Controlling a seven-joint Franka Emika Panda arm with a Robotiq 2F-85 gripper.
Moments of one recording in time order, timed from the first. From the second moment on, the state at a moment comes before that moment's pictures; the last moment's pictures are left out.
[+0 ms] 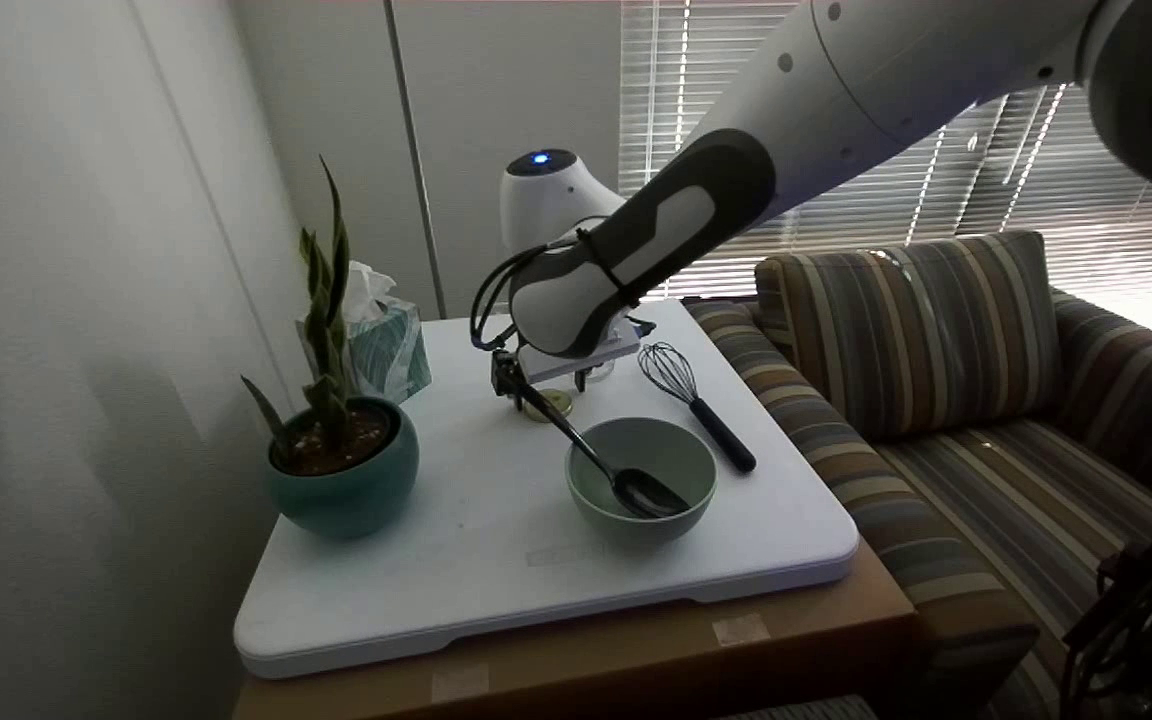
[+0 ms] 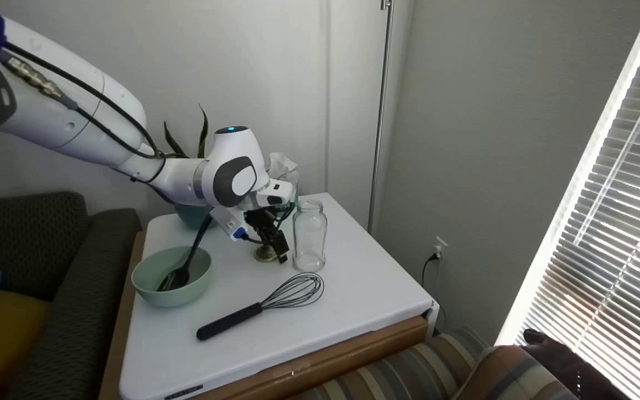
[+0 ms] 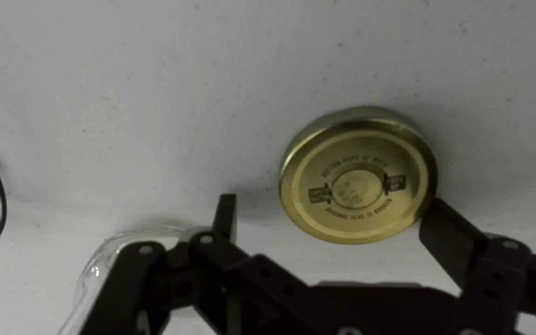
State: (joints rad) arm 0.26 1.33 -0.19 -0.96 0.00 2.47 0.55
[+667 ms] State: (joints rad) arm 0.26 1.32 -0.16 -0.95 0.02 2.46 0.55
